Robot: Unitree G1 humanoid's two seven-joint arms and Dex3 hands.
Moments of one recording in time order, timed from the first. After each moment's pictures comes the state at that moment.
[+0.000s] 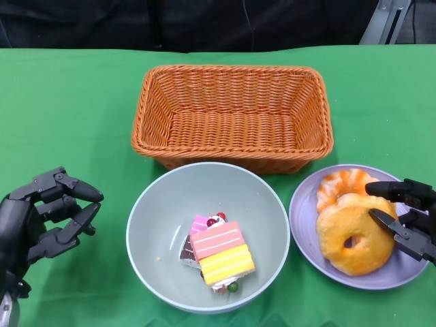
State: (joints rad) left arm -0.37 0.21 0.25 1.04 -0.20 -0.87 -0.48; right arm -0.14 -0.19 -0.07 0.33 -0.03 0.01 0.09
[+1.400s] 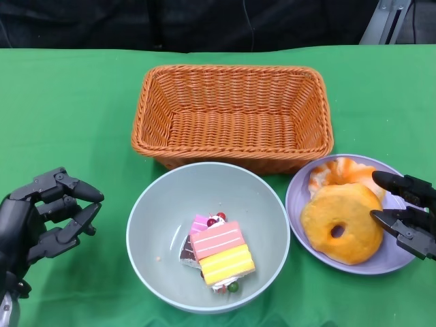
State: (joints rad) left arm -0.37 0.21 0.25 1.05 -0.20 -0.87 -0.48; right arm -0.16 -0.23 -0.06 0.40 -0.03 -0.13 0.16
